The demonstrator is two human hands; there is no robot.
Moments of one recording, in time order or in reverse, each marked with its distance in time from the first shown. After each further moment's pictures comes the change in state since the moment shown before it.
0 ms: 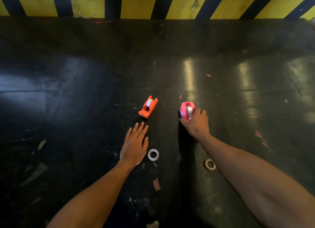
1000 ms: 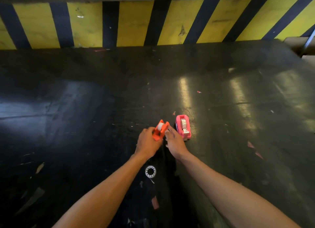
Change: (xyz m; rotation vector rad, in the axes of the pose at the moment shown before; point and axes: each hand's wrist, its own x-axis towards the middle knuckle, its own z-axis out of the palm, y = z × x) left_hand 0.066 0.078 -0.051 -0.458 -0.017 -0.252; right_hand -0.046 -0.042 0.017 0.805 -0.314 0.032
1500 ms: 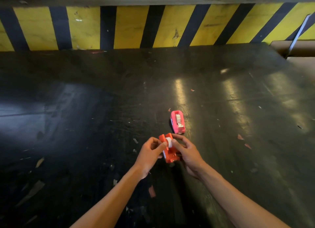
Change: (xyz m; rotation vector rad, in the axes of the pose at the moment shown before) left_hand -0.095 0.014 -0.006 -0.731 -0.302 -0.144; right_hand -0.092 0.010 -0.053 0.270 -0.071 0.030
